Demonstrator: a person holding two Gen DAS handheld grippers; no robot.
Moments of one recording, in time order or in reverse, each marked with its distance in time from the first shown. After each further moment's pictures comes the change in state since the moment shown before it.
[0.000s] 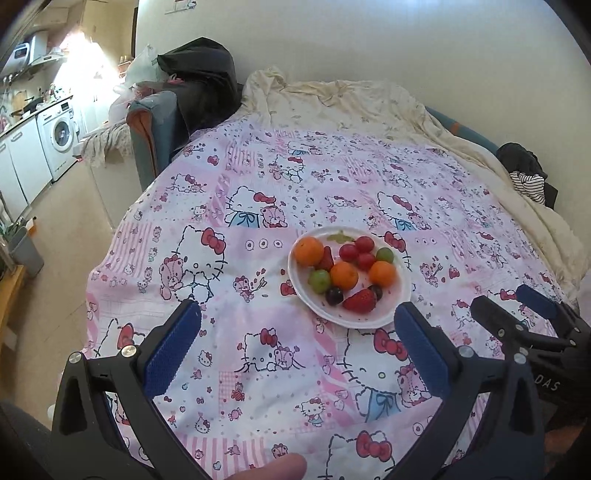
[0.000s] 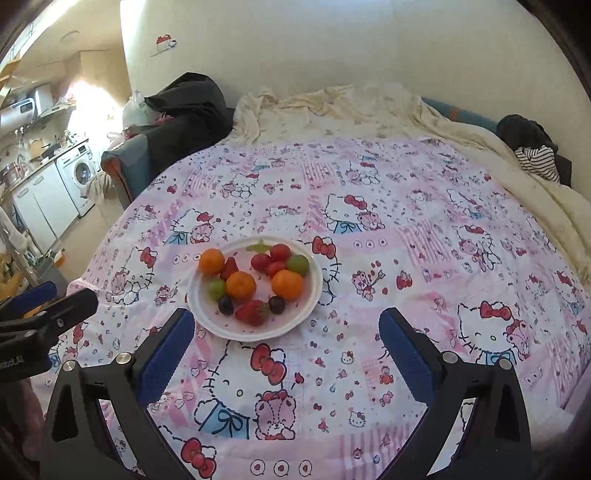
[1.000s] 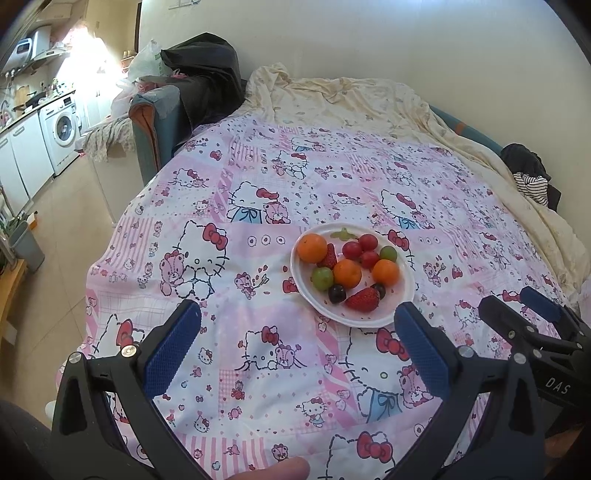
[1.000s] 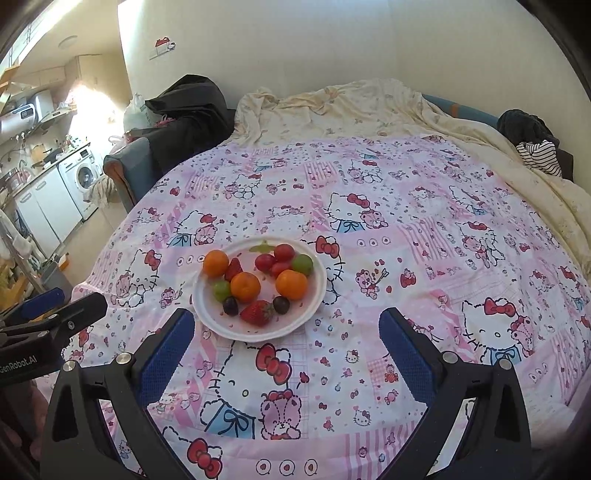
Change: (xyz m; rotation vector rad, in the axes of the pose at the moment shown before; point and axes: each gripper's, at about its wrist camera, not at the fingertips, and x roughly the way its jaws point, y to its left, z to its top) left arm 0.004 0.003 0.000 -0.013 0.014 0.007; right arm -0.003 -0.001 0.001 0.017 -0.003 0.026
